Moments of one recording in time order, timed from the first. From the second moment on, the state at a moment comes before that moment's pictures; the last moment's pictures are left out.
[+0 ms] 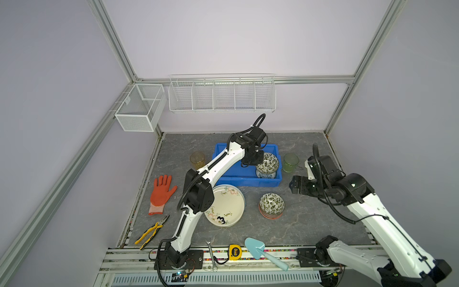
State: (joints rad) left arm -0.79 2.23 2.24 -1.13 0.07 -0.50; right arm 0.50 1.03 1.20 -1.21 0.07 0.59
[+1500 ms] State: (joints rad) left arm -0.78 2.43 2.34 -1.13 0.13 -0.49; right arm 0.46 1.06 1.10 -1.15 0.02 0.58
